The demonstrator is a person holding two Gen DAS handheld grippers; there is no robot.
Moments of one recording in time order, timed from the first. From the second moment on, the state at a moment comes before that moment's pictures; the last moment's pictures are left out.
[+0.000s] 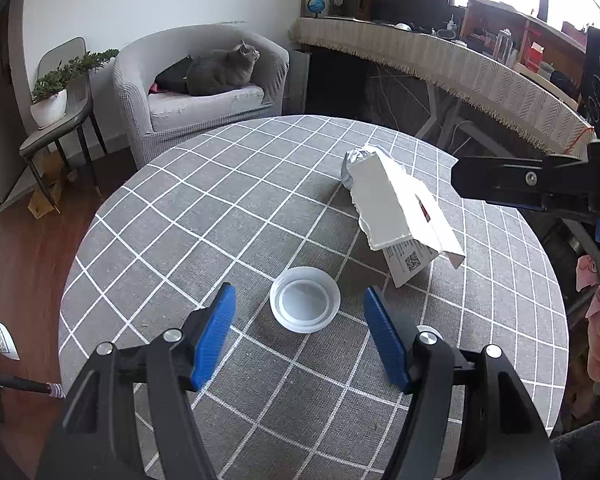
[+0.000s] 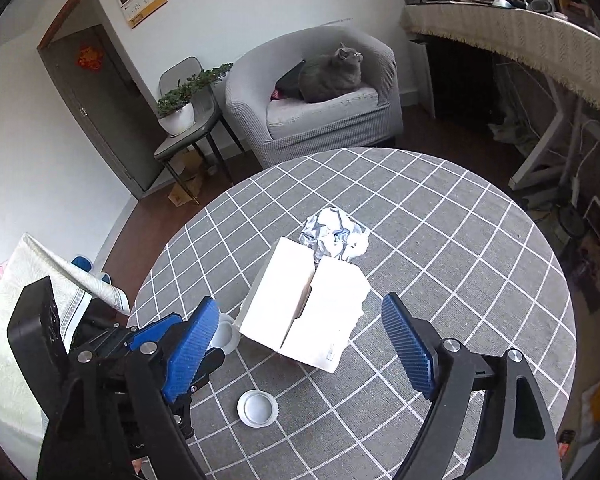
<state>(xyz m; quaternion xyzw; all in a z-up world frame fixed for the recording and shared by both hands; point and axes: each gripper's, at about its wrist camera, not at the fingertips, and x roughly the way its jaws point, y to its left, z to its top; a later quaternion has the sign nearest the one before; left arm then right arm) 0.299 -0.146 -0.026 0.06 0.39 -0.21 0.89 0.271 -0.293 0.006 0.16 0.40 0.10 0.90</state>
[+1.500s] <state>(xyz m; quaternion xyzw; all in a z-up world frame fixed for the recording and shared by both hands) 0.286 -0.096 -0.008 0.02 0.39 -0.22 0.89 0.311 -0.261 -0.029 0.13 0.43 0.03 0.89</state>
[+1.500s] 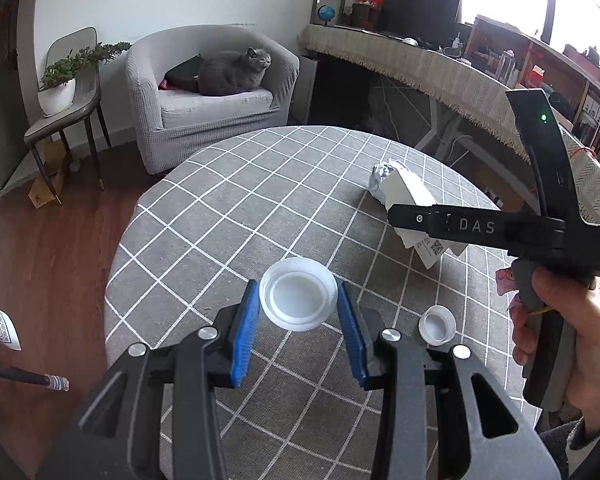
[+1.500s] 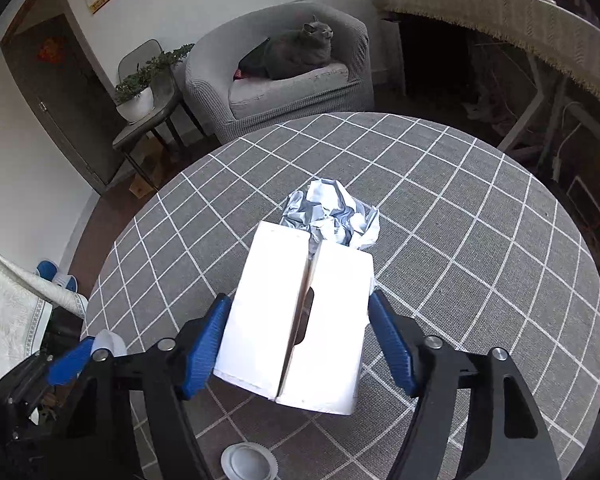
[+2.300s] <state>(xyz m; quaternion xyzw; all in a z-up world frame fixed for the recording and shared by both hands) 0.220 -0.065 -0.001 -0.03 0.38 -0.24 0.89 0.230 -0.243 -0.012 0.12 0.38 0.07 0.91</state>
